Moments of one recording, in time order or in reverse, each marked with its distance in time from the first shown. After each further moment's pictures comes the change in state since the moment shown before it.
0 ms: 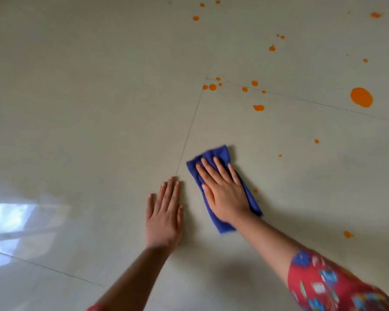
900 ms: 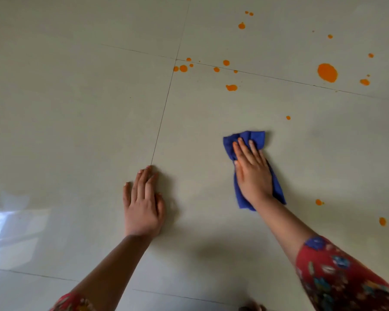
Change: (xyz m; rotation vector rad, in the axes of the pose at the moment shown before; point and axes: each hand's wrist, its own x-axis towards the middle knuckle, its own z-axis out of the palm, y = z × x) left_hand 0.001 0.005 0.004 0.036 0.102 0.045; right_hand -0.051 0.093 -0.013 0.070 0.137 0.359
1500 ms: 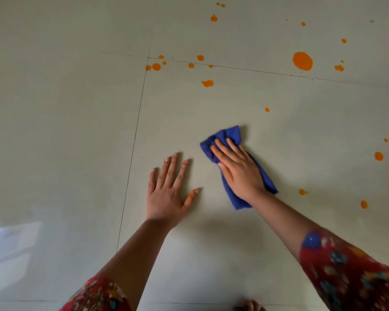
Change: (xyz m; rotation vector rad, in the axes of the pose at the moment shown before) left_hand 0.034 0.071 0.030 0.130 -0.210 0.255; right_hand -0.004 0.026 -0.002 -0.020 -0.034 -0.230
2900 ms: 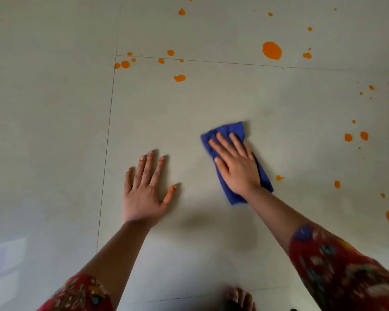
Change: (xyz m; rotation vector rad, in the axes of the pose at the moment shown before) left_hand -0.002 0.001 -0.004 -0.016 0.018 0.003; right_hand -0.036 0.026 -0.009 -0.063 0.011 0.232
